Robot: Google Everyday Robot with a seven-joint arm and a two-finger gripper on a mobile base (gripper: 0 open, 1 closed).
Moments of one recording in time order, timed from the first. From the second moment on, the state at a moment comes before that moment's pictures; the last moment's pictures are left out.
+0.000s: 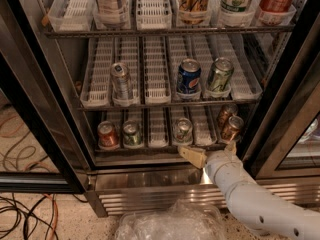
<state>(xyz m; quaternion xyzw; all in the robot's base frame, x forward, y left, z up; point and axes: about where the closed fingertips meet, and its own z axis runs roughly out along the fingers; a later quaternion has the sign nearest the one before) 0.548 -0.161 0.669 -0.04 0.82 0.08 0.56</state>
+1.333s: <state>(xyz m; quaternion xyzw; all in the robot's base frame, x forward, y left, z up) 0.537 -0.156 0.632 0.01 0.82 0.11 0.56</state>
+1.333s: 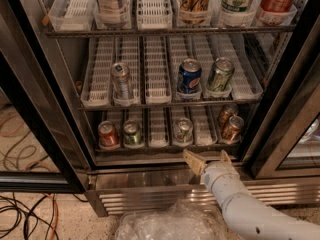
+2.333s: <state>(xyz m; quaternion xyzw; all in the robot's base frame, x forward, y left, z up) 0.579 -0.185 0.573 0.07 0.79 0.00 0.61</state>
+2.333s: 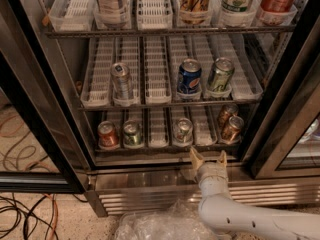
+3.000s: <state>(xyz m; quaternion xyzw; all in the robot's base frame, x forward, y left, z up) 0.580 -0.235 0.585 0.09 0.75 -0.08 0.64</state>
